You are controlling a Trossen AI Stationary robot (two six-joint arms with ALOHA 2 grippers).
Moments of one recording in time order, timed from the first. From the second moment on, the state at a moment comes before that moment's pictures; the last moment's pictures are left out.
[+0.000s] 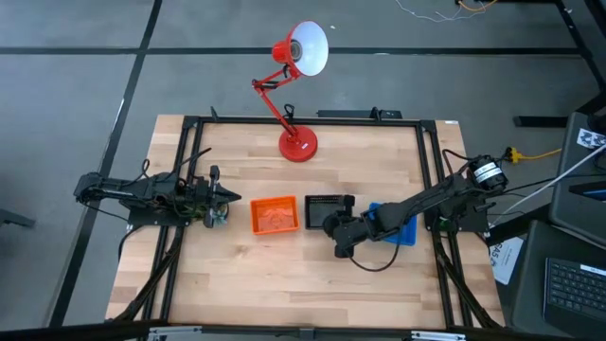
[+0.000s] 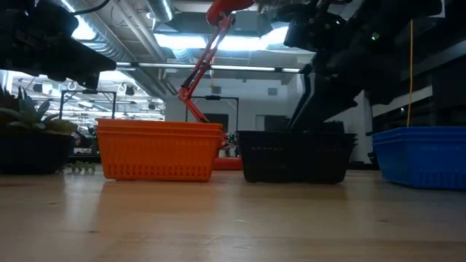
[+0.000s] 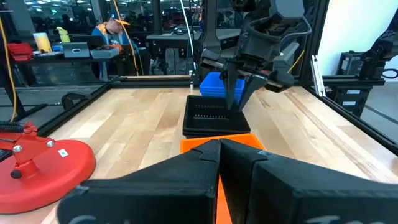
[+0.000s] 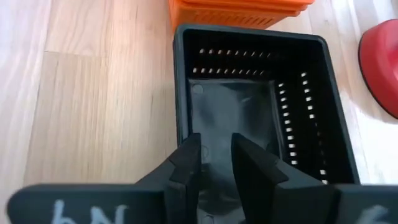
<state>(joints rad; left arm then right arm) -0.09 0.01 0.01 0.04 -0.14 0.01 0.35 1.68 0.98 -0.32 0.46 0.18</state>
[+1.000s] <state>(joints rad) -0.09 0.01 0.01 0.04 -0.14 0.00 0.74 1.50 1.25 -1.54 0.13 1.59</state>
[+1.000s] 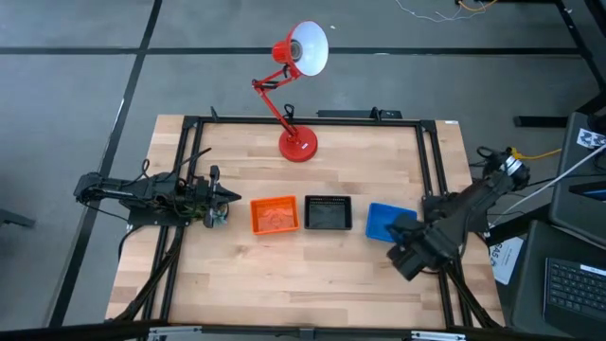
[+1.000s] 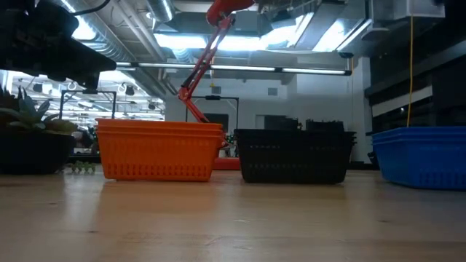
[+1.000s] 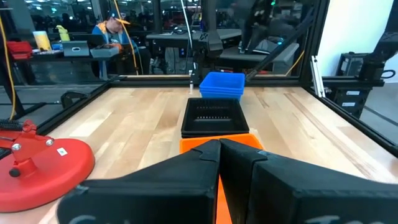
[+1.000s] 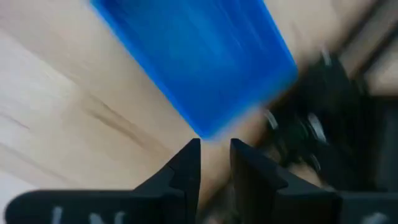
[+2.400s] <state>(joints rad) -0.09 0.01 0.01 0.04 -0.14 -0.02 0.66 1.39 0.75 -1.25 0.11 1.93</state>
